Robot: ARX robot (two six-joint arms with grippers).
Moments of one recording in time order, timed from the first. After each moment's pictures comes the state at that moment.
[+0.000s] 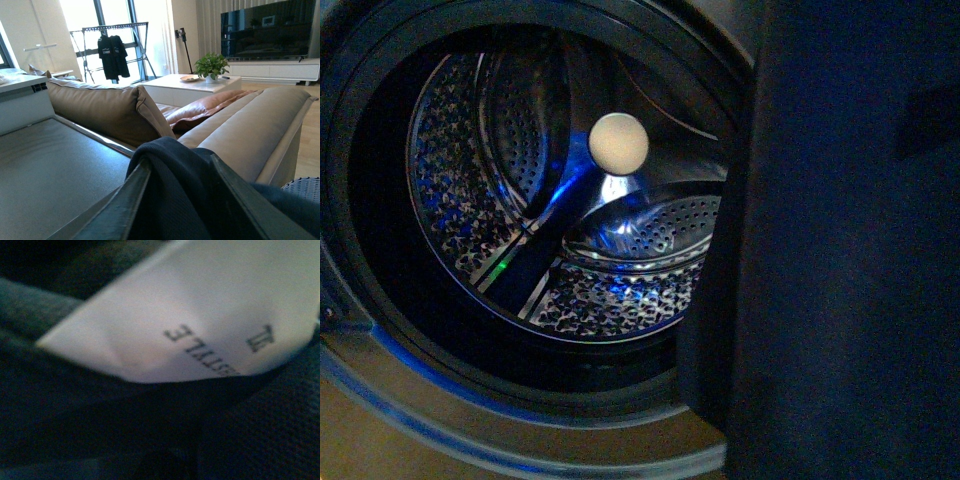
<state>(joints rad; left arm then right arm) -0.68 1.71 2.34 -0.40 0.20 0.14 0.12 1.05 0.55 1.01 -0.19 0.28</state>
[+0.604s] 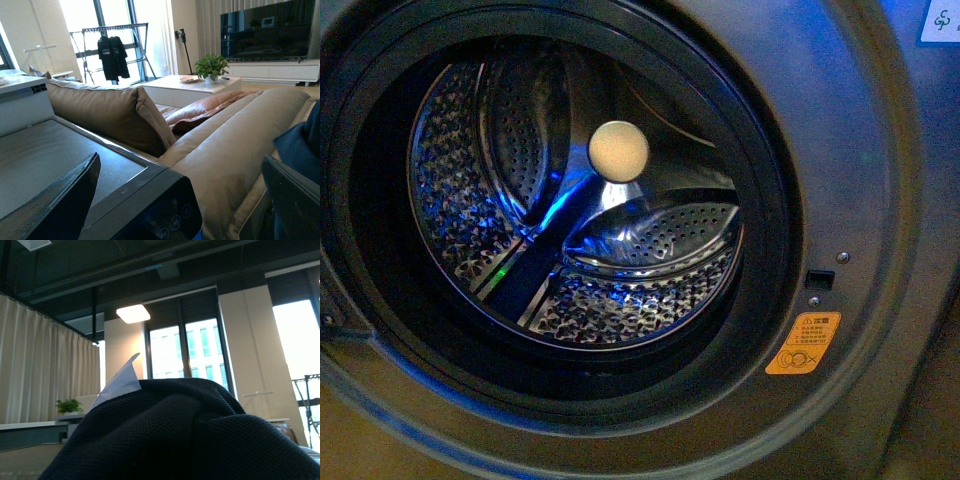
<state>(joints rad) -0.68 1.71 2.34 -0.40 0.20 0.14 -0.62 1.02 0.95 1.03 -0.48 0.65</state>
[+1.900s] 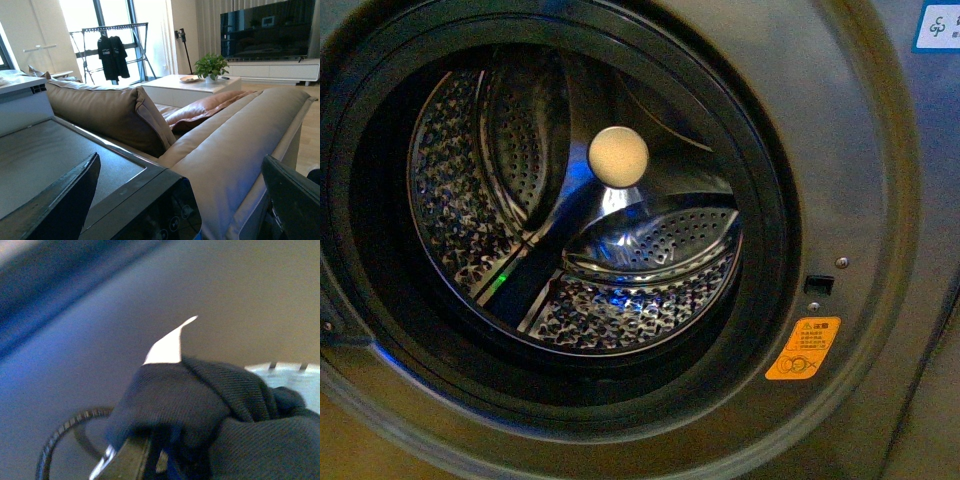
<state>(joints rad) -0.68 1.71 2.34 -0.40 0.20 0.14 -1.33 1.82 1.33 -0.19 -0.91 -0.09</state>
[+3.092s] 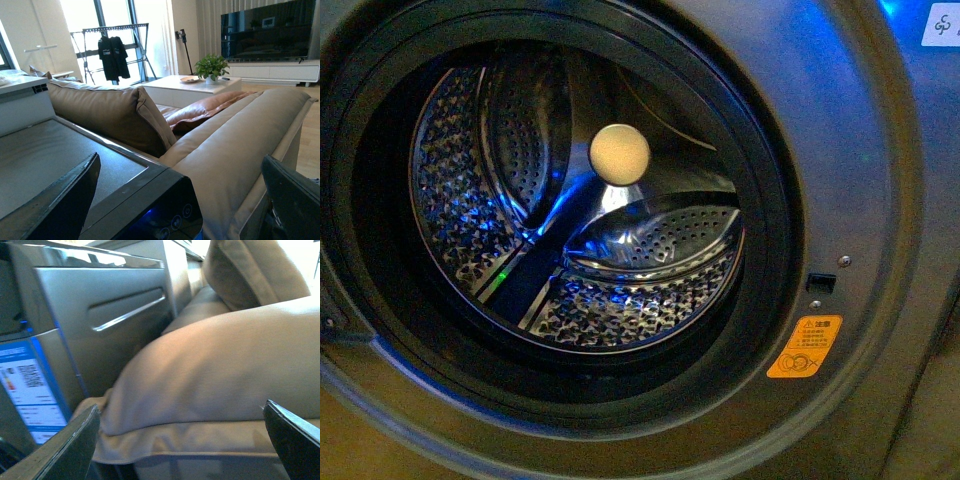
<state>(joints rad) -0.68 1.71 2.34 -0.40 0.20 0.14 -0.57 0.86 0.58 0.55 -0.73 0.37</state>
